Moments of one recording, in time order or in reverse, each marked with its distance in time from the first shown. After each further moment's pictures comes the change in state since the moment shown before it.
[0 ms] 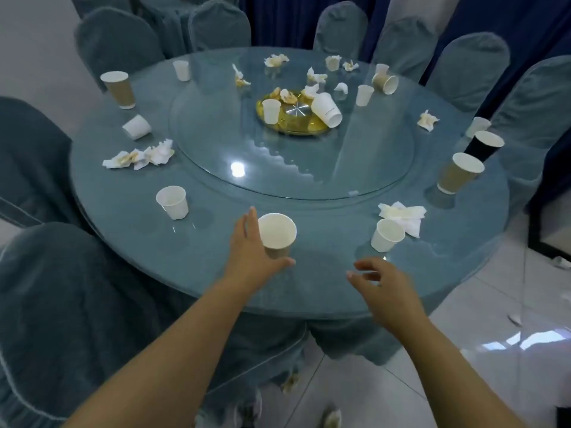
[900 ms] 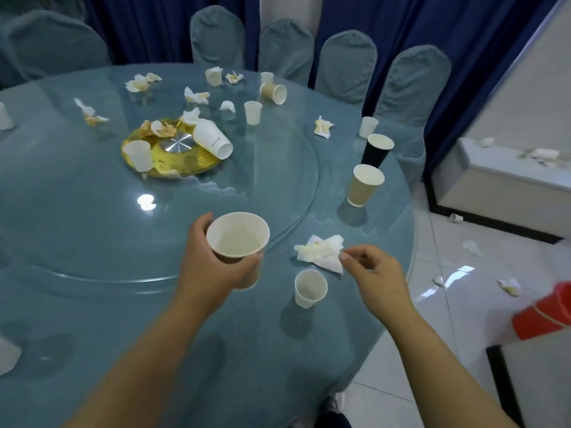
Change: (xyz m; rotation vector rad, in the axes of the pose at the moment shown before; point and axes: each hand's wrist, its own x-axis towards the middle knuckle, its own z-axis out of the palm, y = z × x) left_hand 0.125 0.144 0.041 -0.408 -0.086 0.224; right_hand 0.136 0.048 -0.105 0.355 0.417 0.142
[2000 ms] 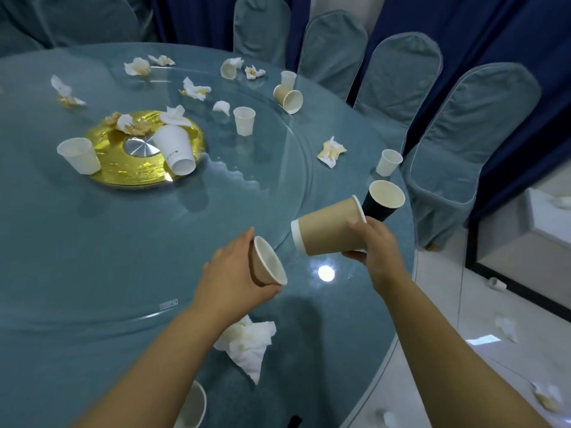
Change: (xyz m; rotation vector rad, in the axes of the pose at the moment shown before) left_hand 0.155 0.047 0.238 0.516 -0.082 -0.136; right_hand 0.335 0.030 -0.085 0.376 -0.324 0.119
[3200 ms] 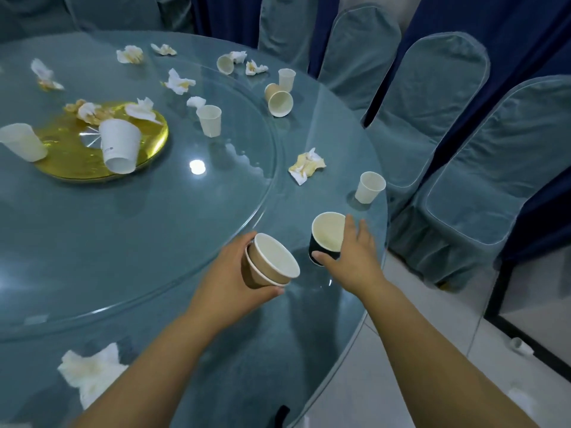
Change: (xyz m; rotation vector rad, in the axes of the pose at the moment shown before) left_hand 0.100 0.136 0.135 -0.292 0.155 -0.045; right_hand 0.192 0.014 -0.136 -1.091 -0.209 -0.194
